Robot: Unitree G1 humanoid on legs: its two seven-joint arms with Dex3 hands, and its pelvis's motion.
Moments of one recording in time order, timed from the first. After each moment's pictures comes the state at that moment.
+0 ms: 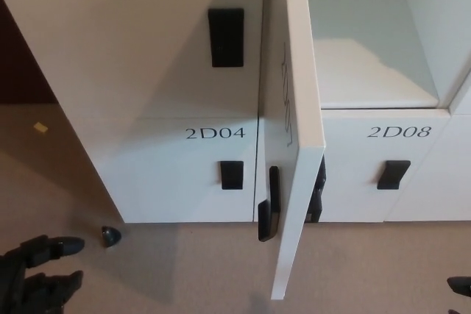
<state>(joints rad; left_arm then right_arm) -0.09 0.42 0.09 0.95 -0.02 -0.33 -0.21 0.10 -0.39 -0.04 0.78 -0.15 -0.29 -0.04</state>
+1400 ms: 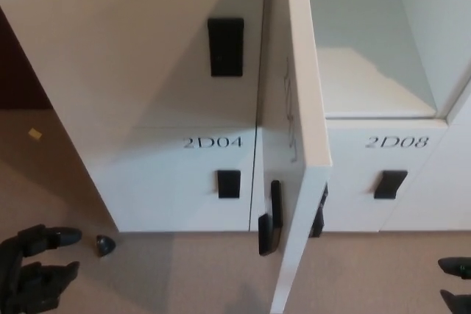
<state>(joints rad) -0.12 0.45 0.08 0.95 0.00 -0.34 -0.20 0.00 -0.40 -0.01 0.81 -0.15 -0.27 -0.03</state>
